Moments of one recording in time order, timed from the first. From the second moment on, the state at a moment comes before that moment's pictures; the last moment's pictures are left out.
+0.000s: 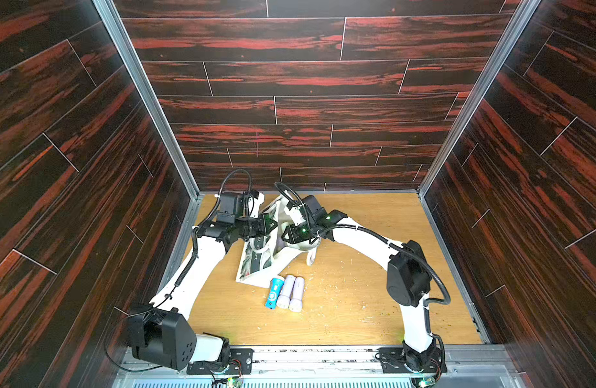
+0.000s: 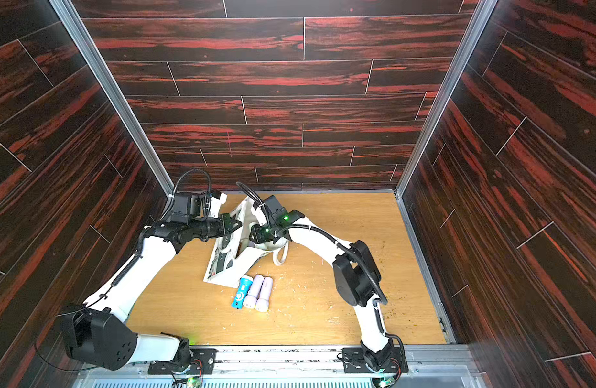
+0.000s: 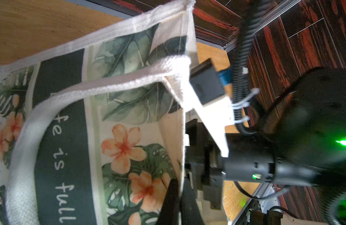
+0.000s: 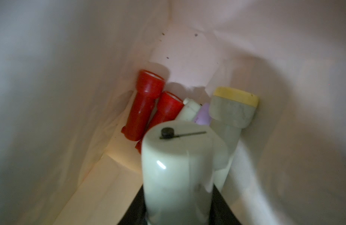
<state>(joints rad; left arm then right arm) -0.20 1.39 1.25 -0.56 0.57 -0.39 0.77 2.08 1.79 -0.58 -0.29 0.37</state>
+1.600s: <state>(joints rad) -0.20 1.39 1.25 -0.57 0.53 -0.37 0.77 2.11 1.81 -0.61 -0.13 0.47</state>
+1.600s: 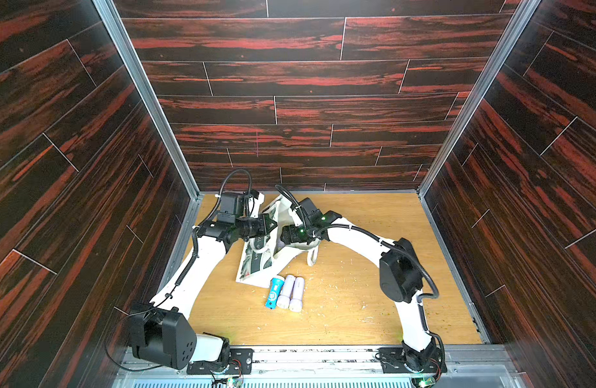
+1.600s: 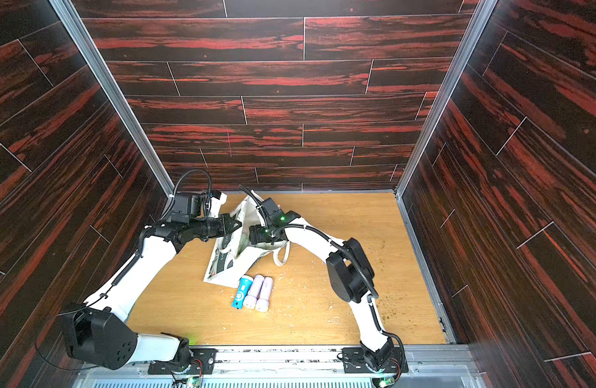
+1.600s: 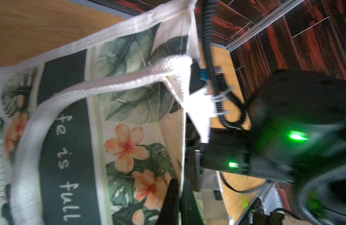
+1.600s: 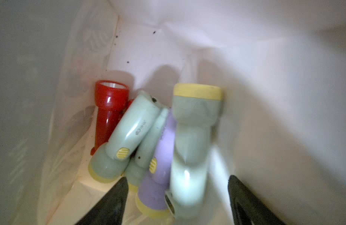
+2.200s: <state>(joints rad) -0.20 1.38 1.28 -0.68 0.26 -0.31 0.81 1.67 1.56 -0.58 0.09 0.54</state>
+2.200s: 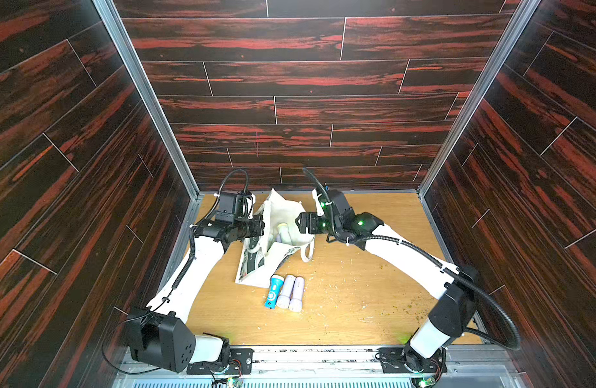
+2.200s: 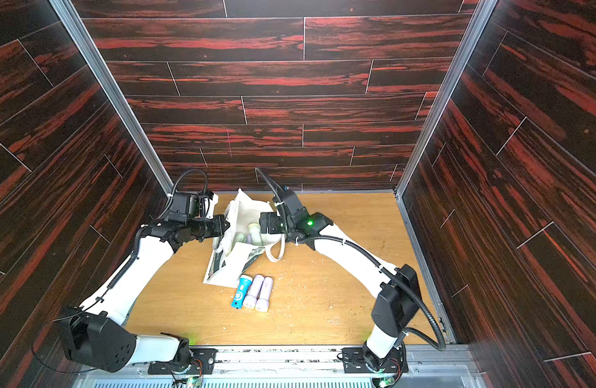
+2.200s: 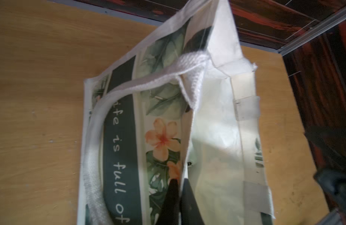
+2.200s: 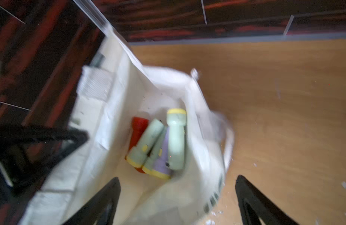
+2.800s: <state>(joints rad) -0.20 1.37 1.28 -0.74 0.08 -0.28 1.08 1.57 1.22 -0.68 0.20 0.92</state>
